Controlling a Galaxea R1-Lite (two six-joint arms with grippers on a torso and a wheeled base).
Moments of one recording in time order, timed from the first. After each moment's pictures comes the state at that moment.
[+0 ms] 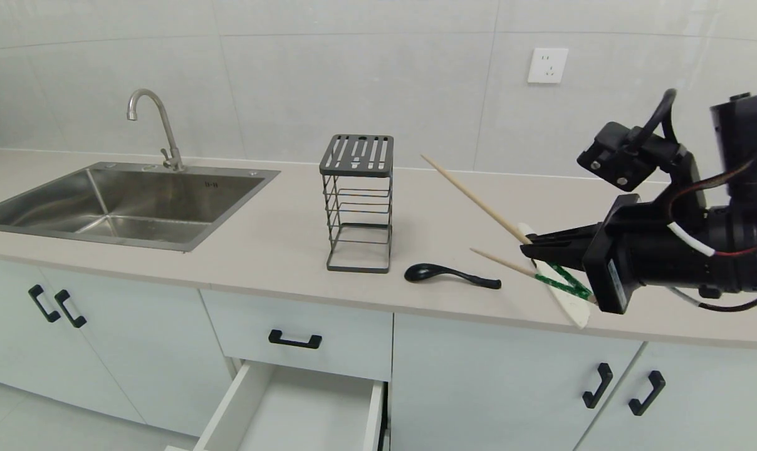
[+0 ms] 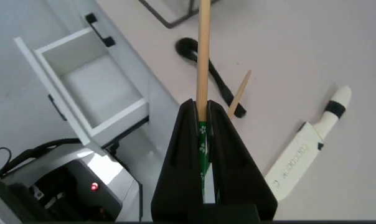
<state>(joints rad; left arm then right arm) 0.00 0.00 0.00 0.00 -0.07 0.03 0.57 1.46 -1.04 0.13 0.13 -0.25</state>
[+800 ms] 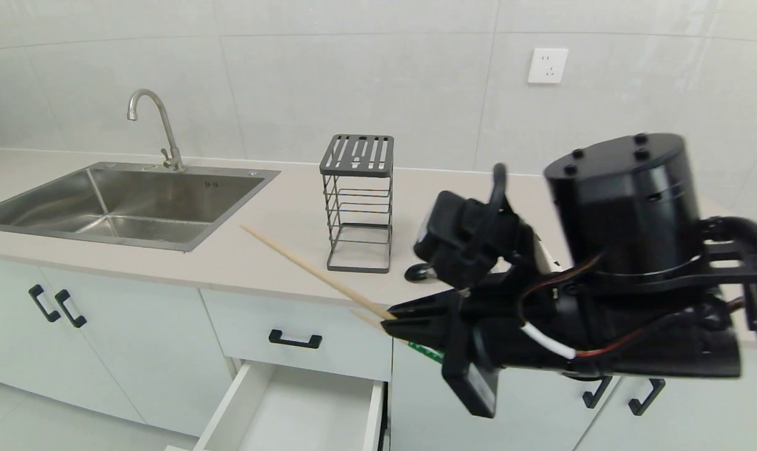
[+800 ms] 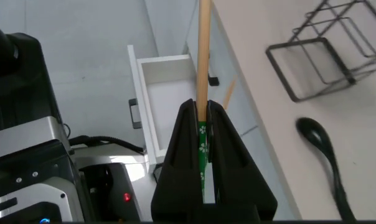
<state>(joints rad) 0.00 0.00 0.00 0.00 -0.07 0.02 0.95 1.66 -1.07 -0.06 0.15 -0.25</state>
